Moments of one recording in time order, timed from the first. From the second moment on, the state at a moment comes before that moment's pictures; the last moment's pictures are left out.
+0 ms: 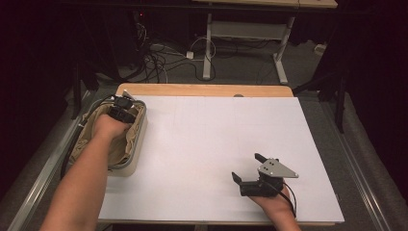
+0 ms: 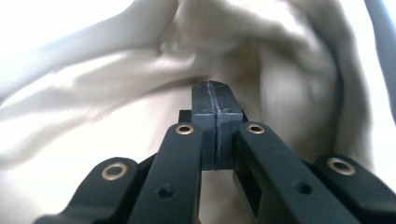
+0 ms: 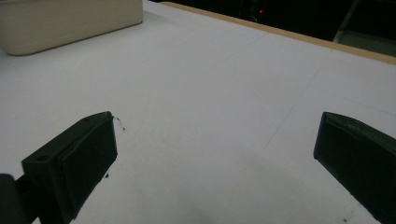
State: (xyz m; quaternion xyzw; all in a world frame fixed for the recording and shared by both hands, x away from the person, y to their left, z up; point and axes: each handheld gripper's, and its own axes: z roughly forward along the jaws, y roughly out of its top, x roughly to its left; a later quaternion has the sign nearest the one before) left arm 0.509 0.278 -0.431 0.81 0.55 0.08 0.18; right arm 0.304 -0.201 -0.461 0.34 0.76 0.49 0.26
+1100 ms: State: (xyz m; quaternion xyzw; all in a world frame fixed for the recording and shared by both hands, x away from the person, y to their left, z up) left arm 0.433 0.287 -0.432 0.83 0.55 -0.02 0.05; right arm 0.314 -0.231 -0.469 0.34 0.74 0.51 0.26
